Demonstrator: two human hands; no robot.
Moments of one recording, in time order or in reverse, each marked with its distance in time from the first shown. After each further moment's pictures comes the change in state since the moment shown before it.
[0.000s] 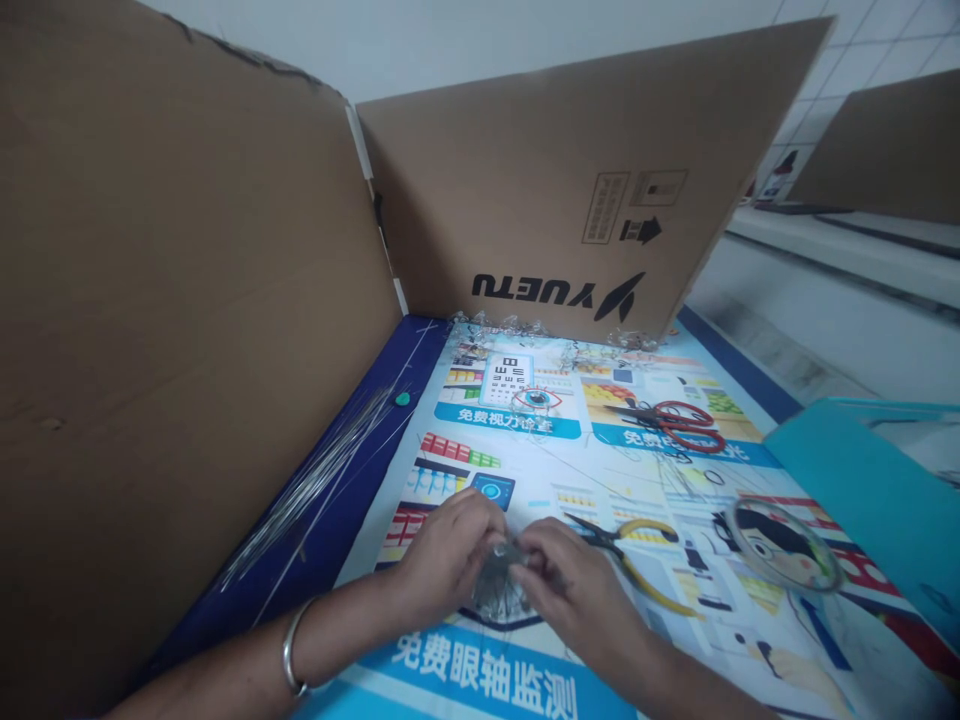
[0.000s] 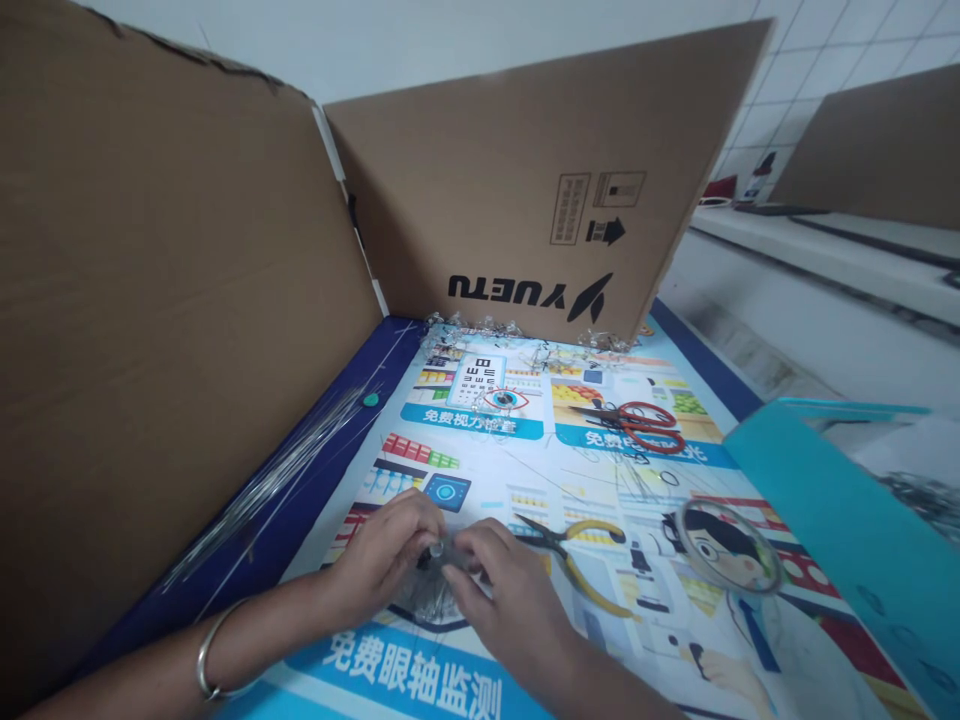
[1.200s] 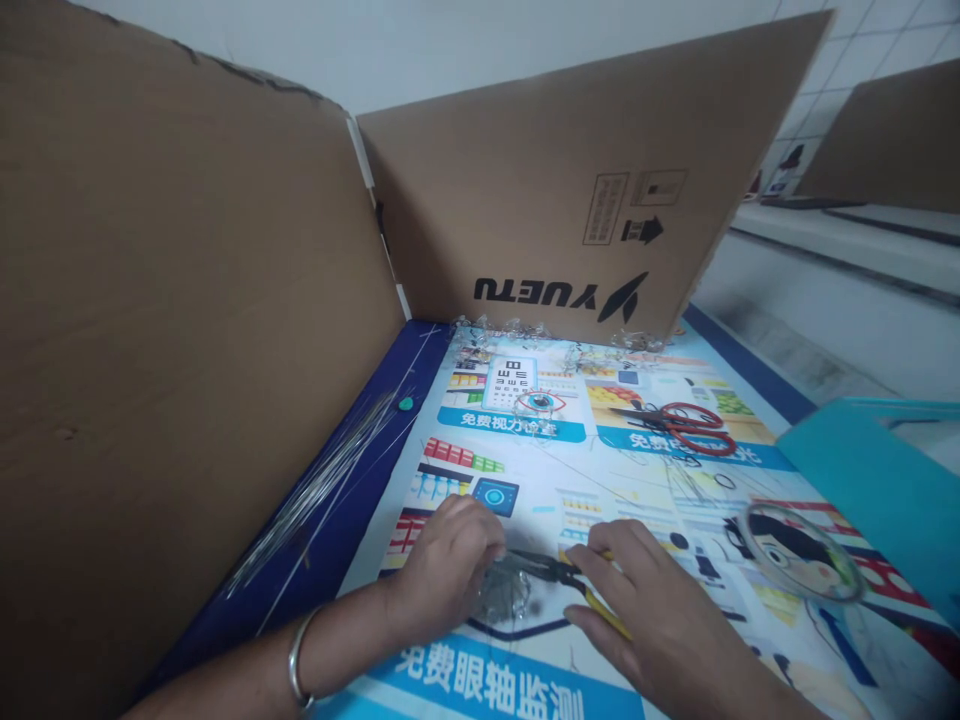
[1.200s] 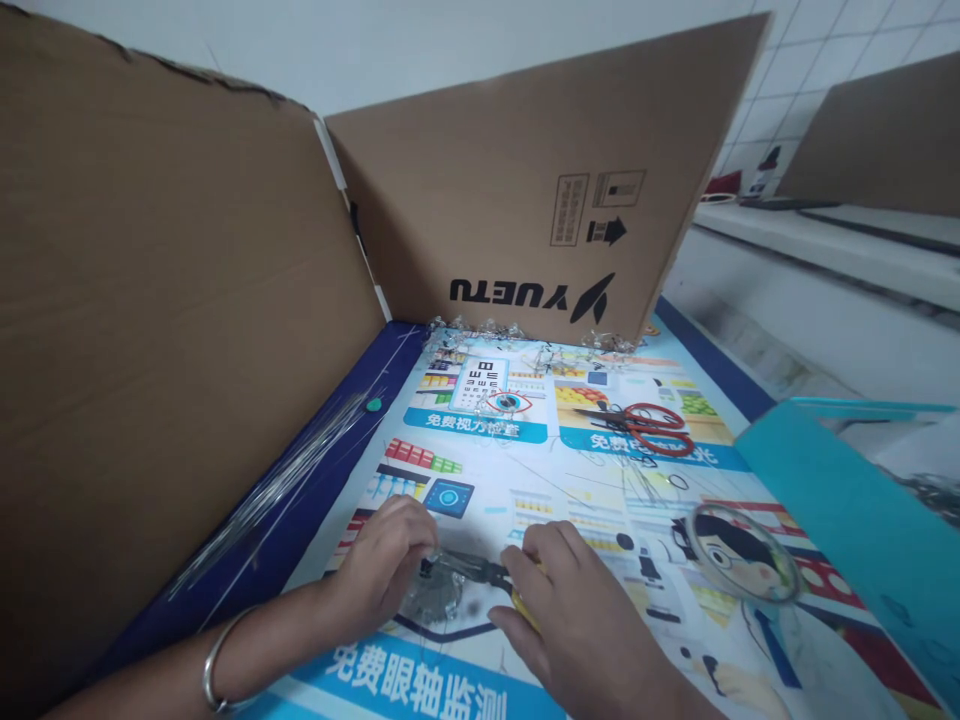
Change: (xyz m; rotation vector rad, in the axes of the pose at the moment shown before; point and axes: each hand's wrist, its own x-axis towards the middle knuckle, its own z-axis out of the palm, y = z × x) left_hand -0.005 0.000 0.002 0.150 0.101 0.130; right_hand -0.015 0.005 -0.051 -0.515 0.011 -0.277
